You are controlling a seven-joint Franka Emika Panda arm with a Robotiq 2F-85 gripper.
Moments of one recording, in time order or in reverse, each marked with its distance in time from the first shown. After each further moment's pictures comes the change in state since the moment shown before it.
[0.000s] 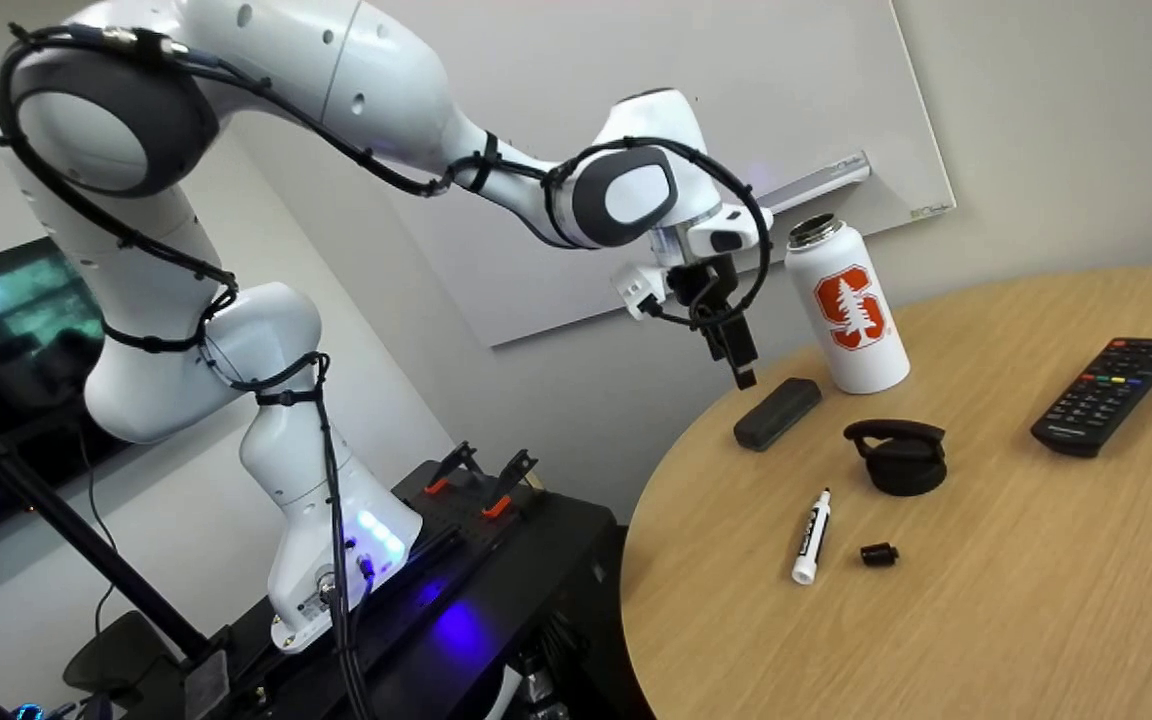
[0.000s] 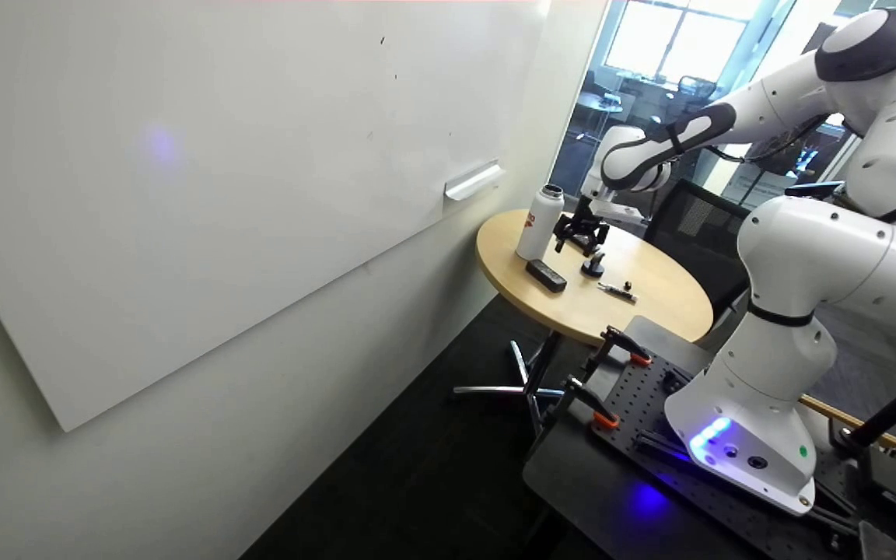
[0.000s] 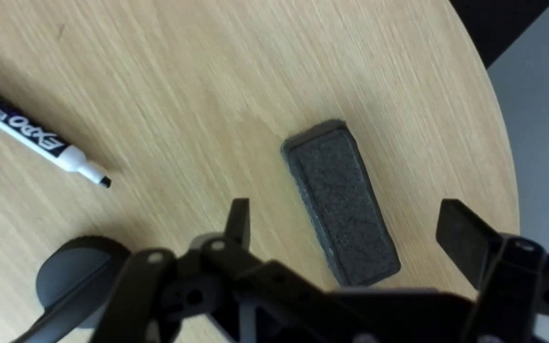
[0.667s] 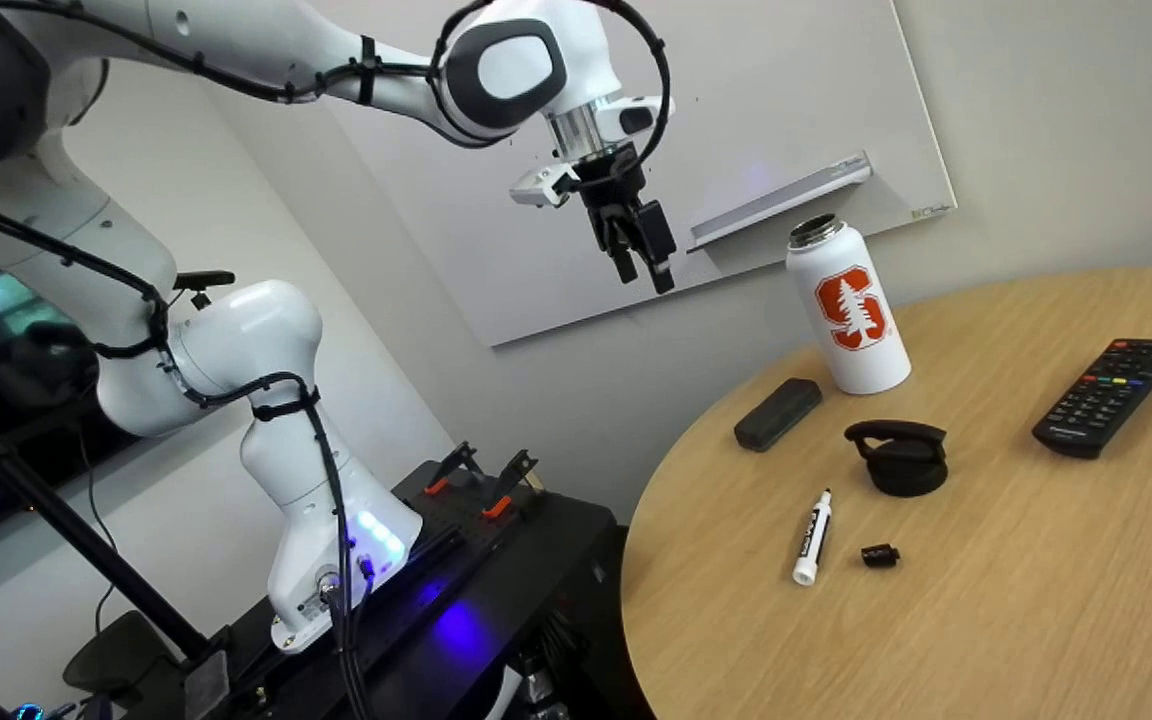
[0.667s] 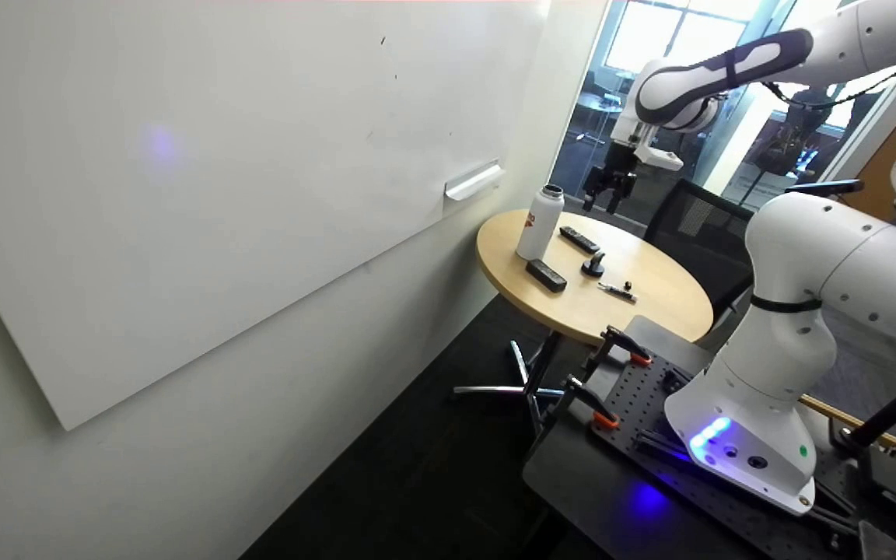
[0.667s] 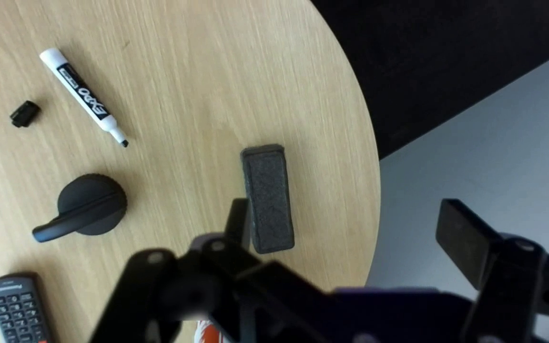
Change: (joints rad) arm -0.520 0.236 0.591 -0.154 0.190 -0.242 -0.347
